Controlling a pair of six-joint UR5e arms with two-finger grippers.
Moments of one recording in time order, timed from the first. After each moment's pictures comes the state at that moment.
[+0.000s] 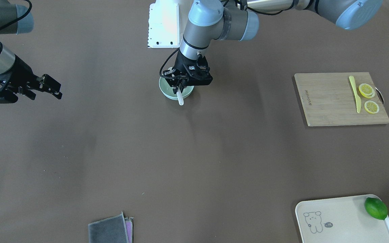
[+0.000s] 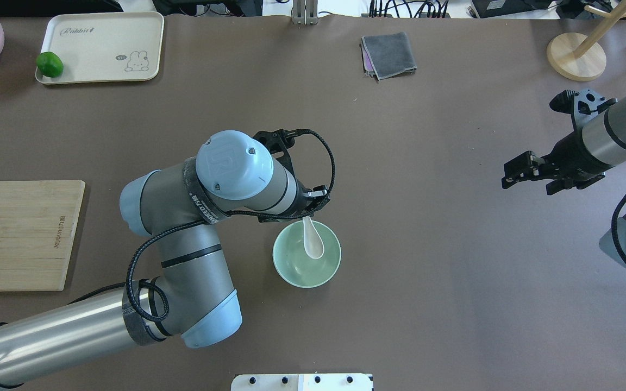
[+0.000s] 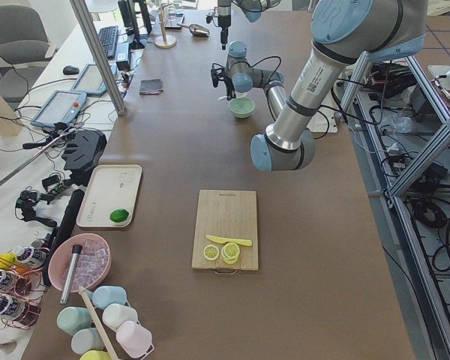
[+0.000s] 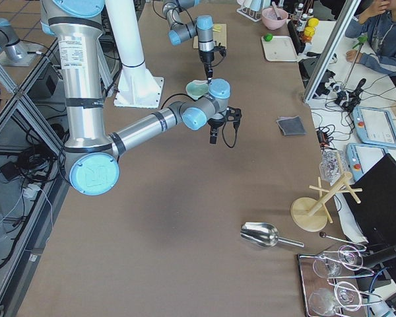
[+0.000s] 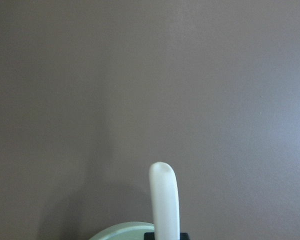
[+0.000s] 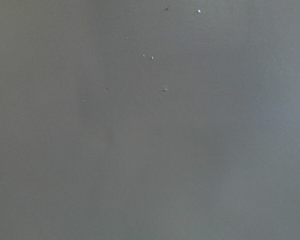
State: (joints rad) left arm -0.46 -2.32 -1.65 -1.79 -1.82 -1.56; right arm 0.93 -1.51 1.93 -1.33 2.26 0.97
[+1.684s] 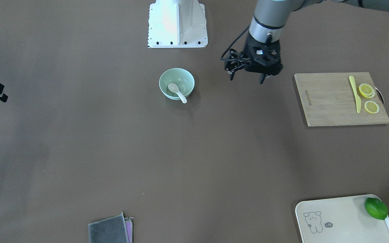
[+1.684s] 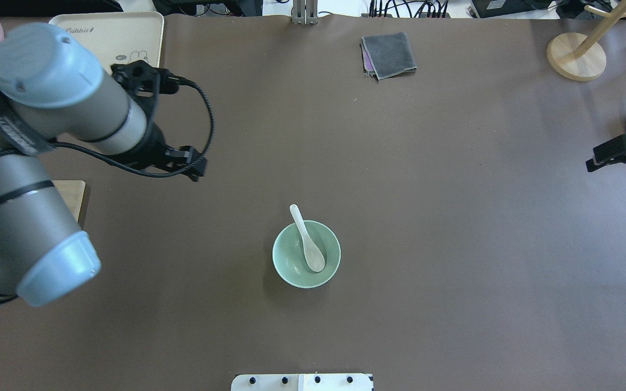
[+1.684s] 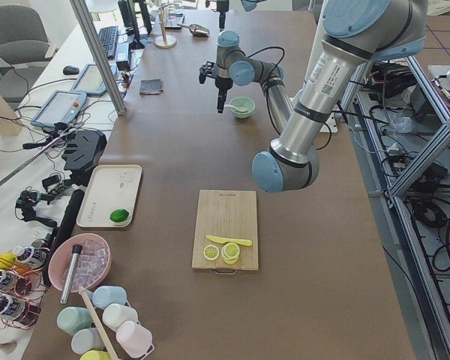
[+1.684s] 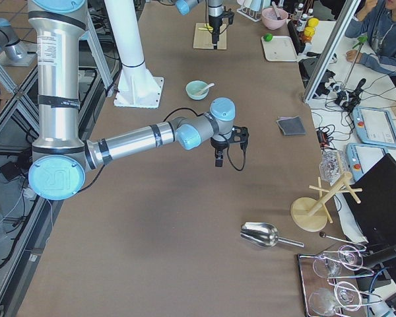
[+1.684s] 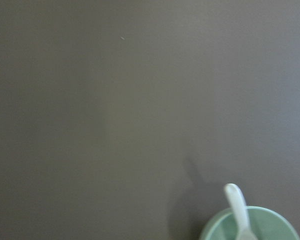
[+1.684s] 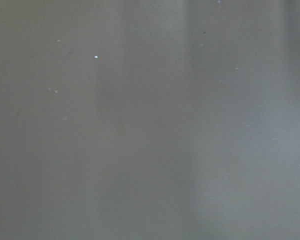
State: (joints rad) left arm -0.77 -2.03 -2.06 -1.34 -2.03 -0.83; right arm 1.21 -1.63 1.85 -1.33 2.36 0.58
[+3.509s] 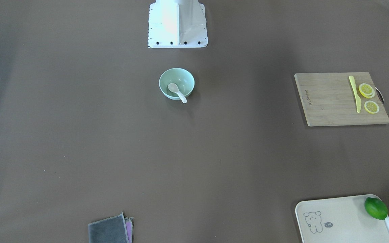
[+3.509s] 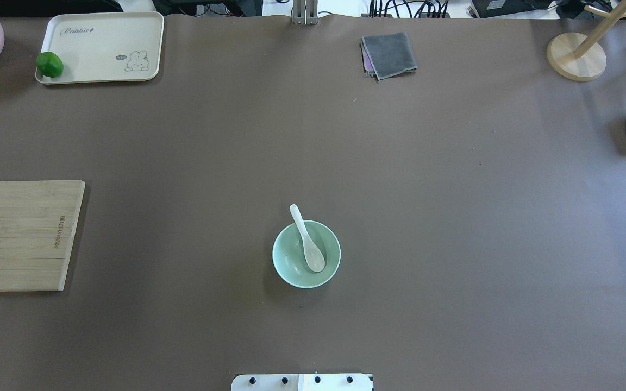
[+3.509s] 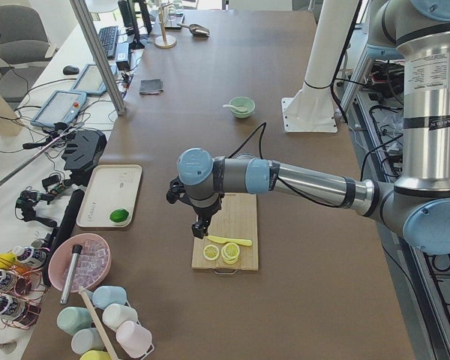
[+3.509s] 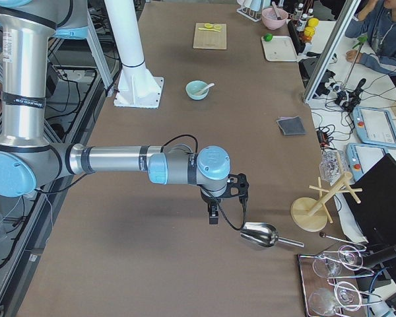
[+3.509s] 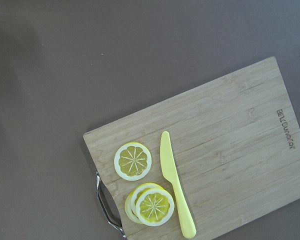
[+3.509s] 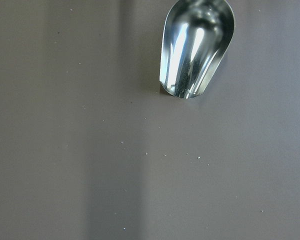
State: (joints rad) left arm -1.52 -1.48 -1.86 -1.38 -2.45 0.37; right arm 1.60 -1.70 1.76 -1.59 2.41 -0.05
